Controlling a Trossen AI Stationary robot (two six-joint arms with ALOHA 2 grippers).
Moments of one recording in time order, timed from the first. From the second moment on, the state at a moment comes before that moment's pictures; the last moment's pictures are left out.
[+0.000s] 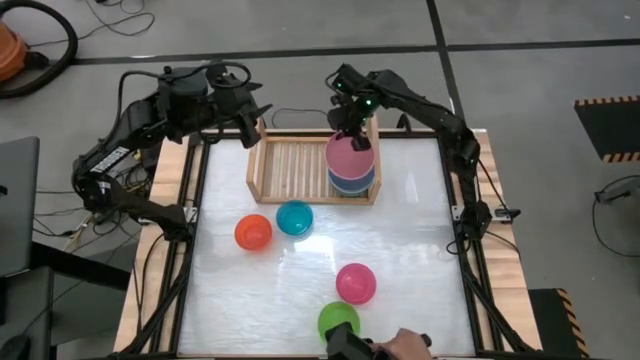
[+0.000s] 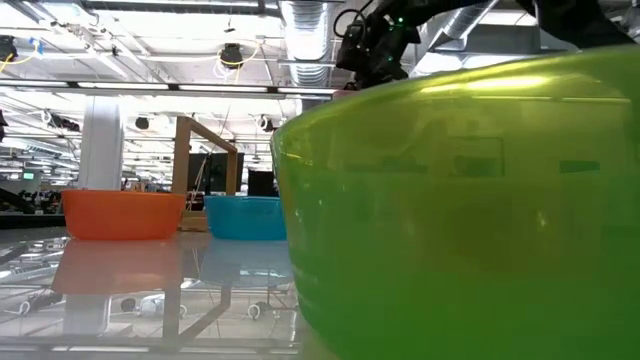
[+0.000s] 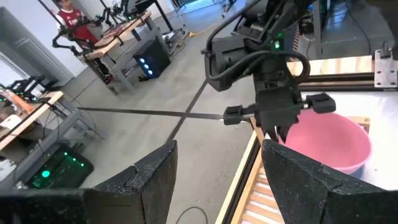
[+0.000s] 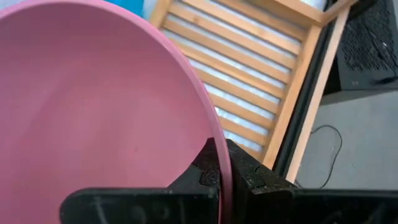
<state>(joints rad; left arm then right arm) 0.36 1.31 1.83 -0.81 -0.33 0.36 -0.61 2.08 2.20 -1.26 -0.33 -0.96</state>
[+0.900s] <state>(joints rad) 0.37 1.31 1.83 -0.83 -0.38 0.33 -0.65 2.10 2.20 -1.09 -0.66 -1.00</state>
